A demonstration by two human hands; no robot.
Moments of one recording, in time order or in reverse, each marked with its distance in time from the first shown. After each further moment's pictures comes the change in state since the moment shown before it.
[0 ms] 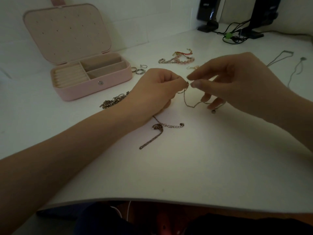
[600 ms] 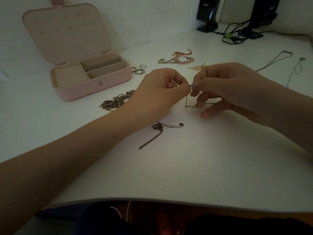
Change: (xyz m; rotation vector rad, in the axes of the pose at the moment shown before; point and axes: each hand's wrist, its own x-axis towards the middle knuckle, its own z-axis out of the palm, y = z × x) left_hand 0.000 -0.005 0.004 0.129 -0.002 0.089; right_hand 0.000 -0.004 0.006 0.412 -0.147 0.306
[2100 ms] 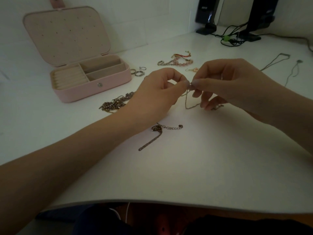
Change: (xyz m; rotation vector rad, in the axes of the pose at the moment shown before) left_hand -0.002 0.003 0.002 -0.055 0.026 -0.001; right_hand 0.002 -0.001 -0.007 -0.159 0.022 -0.161
